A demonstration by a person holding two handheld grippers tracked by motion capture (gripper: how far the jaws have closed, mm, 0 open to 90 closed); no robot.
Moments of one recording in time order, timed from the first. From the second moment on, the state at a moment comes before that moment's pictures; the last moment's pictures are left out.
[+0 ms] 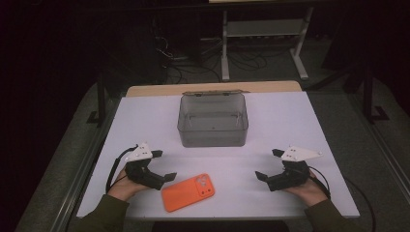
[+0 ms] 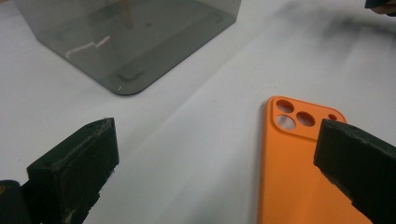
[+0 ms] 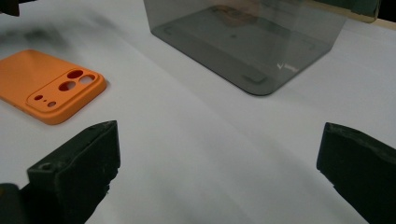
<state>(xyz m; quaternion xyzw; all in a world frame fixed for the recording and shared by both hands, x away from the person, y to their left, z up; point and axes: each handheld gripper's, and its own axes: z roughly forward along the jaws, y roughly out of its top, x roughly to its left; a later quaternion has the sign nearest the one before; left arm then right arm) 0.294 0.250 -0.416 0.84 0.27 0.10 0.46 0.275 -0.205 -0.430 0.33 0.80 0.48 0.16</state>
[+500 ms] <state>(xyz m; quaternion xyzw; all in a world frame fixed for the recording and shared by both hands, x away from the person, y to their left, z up) 0.287 0.241 -0.414 0.85 0.25 0.09 0.45 0.274 -0.205 -0.429 0.33 0.80 0.48 0.16</state>
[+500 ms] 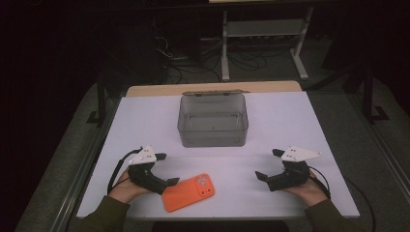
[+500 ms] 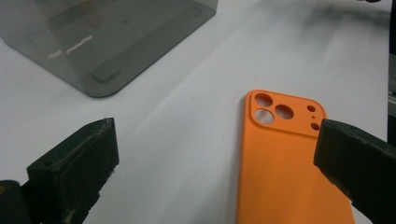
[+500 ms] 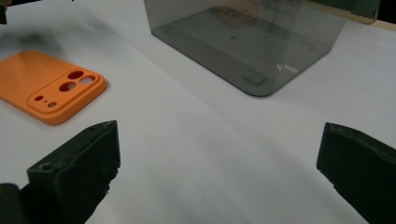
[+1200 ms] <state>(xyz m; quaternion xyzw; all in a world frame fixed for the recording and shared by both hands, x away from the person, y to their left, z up) 0.272 0.227 -0.420 0.86 0.23 0.07 0.44 0.274 -0.205 -0.429 0.33 0.80 0.48 0.16</state>
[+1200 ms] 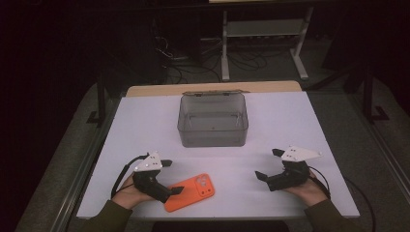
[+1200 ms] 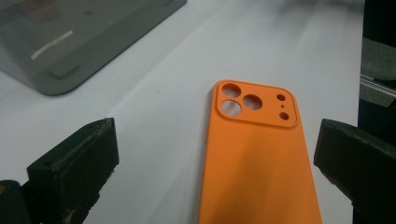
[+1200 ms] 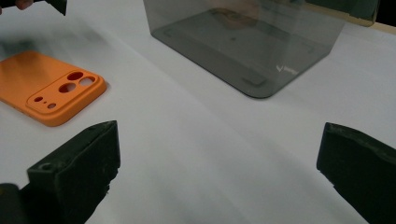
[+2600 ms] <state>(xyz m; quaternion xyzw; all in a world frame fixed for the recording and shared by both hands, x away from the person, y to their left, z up) 0.261 0.203 -0.440 0.91 0.18 0.05 0.37 0.274 -0.205 -0.428 0.33 0.80 0.48 0.16</state>
